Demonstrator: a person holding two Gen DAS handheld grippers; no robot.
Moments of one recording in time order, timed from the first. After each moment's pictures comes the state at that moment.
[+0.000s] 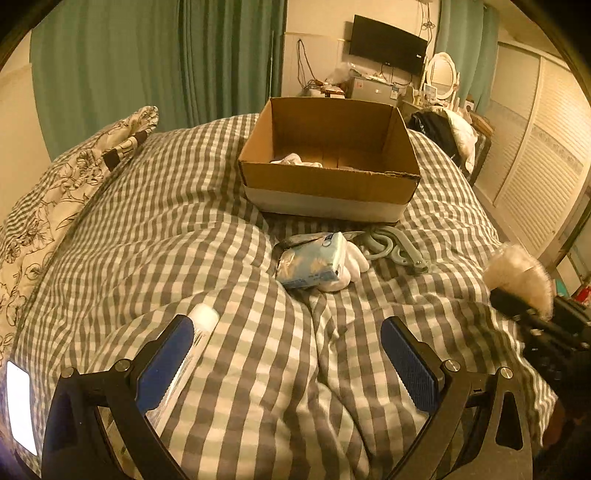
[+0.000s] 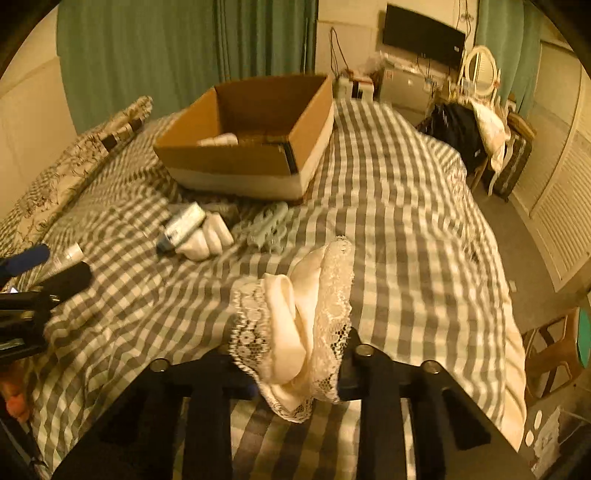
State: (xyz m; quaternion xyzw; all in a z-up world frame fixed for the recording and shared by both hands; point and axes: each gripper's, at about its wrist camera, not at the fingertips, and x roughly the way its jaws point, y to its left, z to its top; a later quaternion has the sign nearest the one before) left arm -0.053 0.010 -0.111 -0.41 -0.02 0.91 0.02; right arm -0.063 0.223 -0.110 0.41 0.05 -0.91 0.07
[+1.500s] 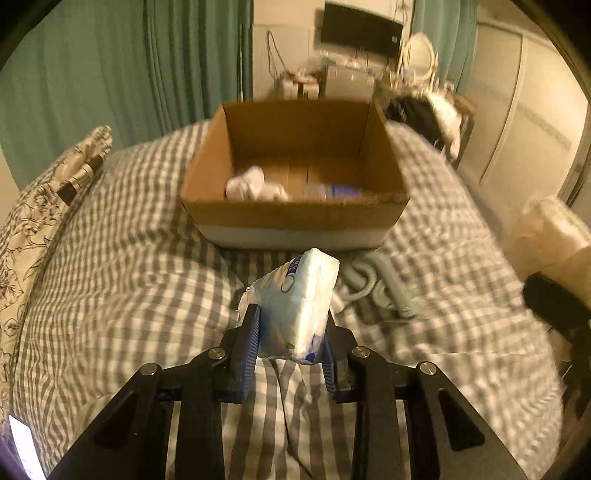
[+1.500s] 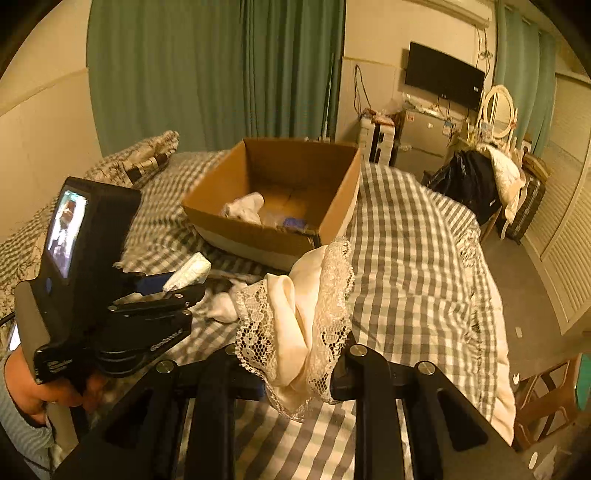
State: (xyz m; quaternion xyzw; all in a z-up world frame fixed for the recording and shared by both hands) left arm -0.113 0.044 -0.096 -0.42 0.00 0.90 0.07; right arm -0.074 0.197 -0.054 0.35 0.07 -0.93 0.12
